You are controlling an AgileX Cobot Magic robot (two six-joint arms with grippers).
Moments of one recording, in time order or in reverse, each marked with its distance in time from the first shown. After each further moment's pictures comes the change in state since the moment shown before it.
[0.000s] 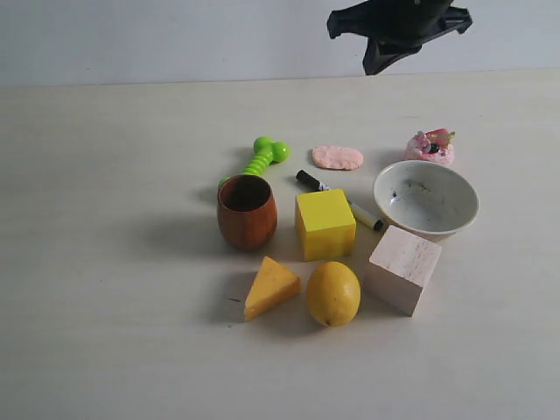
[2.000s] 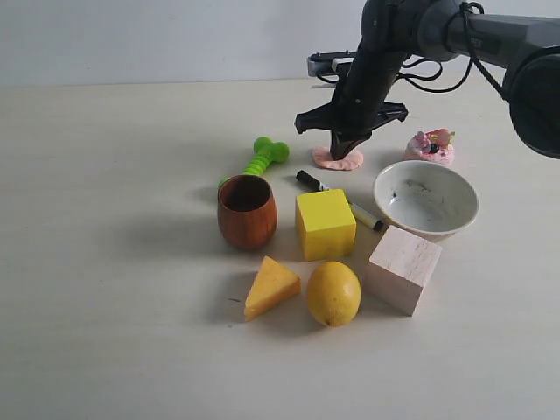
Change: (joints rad) left arm 0.000 0.000 0.000 0.000 0.000 0.000; right arm 0.025 0.464 -0.309 -0.004 0.104 -0.016
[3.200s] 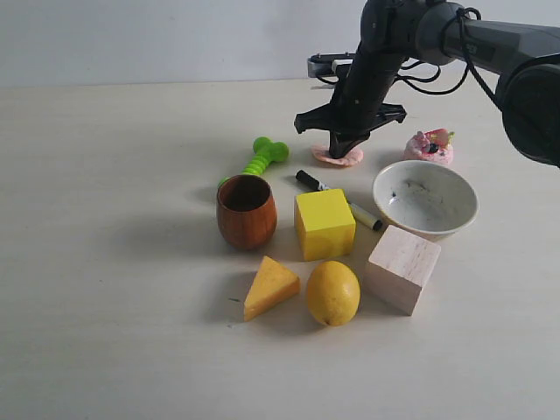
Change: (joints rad) left arm 0.000 0.000 0.000 0.000 0.000 0.000; right arm 0.000 0.063 -0.038 0.002 0.029 0.004
